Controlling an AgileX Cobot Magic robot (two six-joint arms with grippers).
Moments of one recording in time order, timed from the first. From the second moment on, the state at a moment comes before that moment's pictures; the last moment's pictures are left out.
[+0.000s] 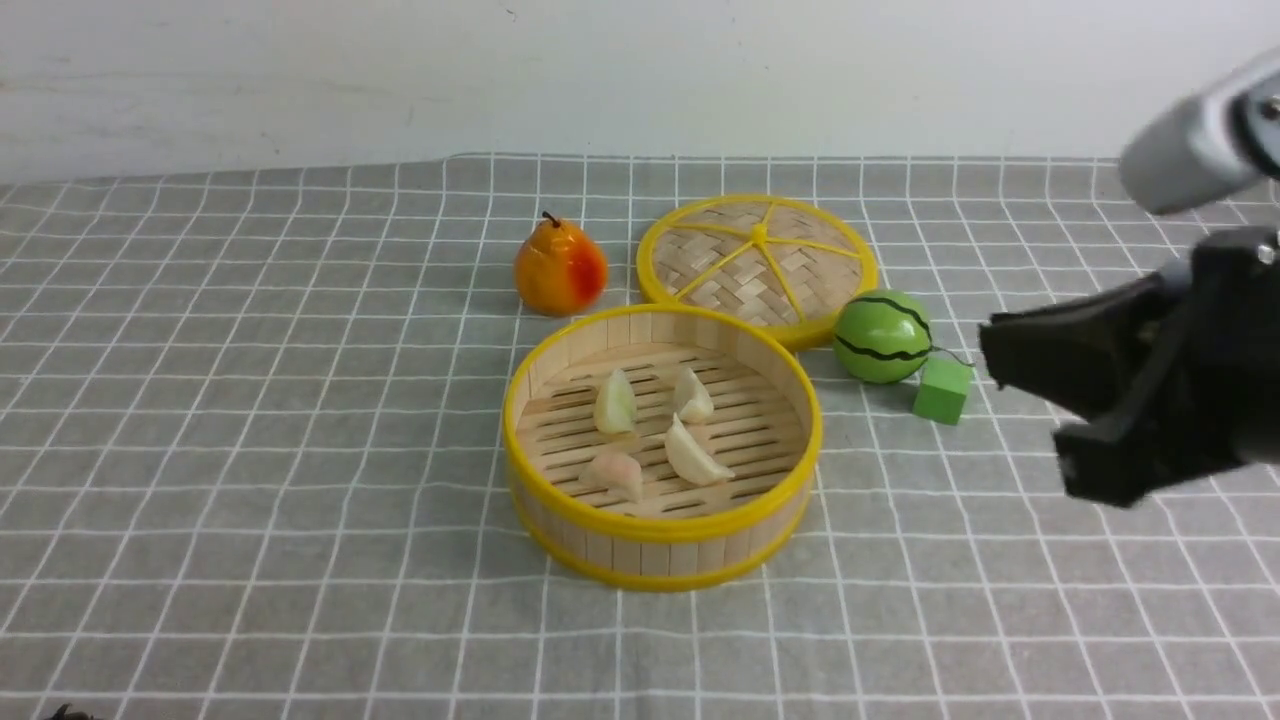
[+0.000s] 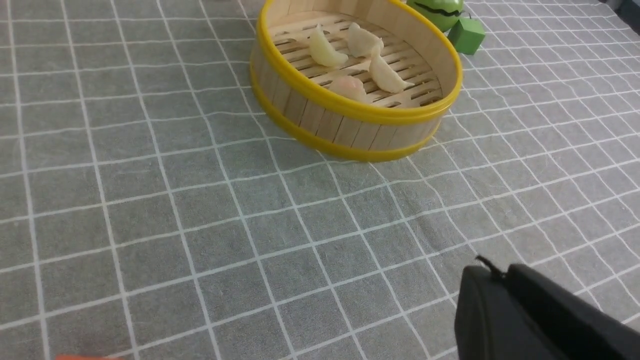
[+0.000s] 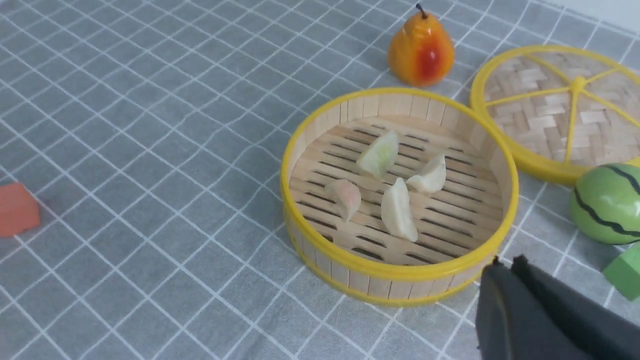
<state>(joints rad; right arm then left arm) 0.52 0.95 -0.90 0.25 0.48 -0.20 -0.50 0.26 -0.48 -0.09 0.71 -0.21</state>
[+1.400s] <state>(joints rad) 0.00 0.04 -0.01 0.02 0.17 0.12 -0.50 0.26 -0.48 -0.09 0.71 -0.21</state>
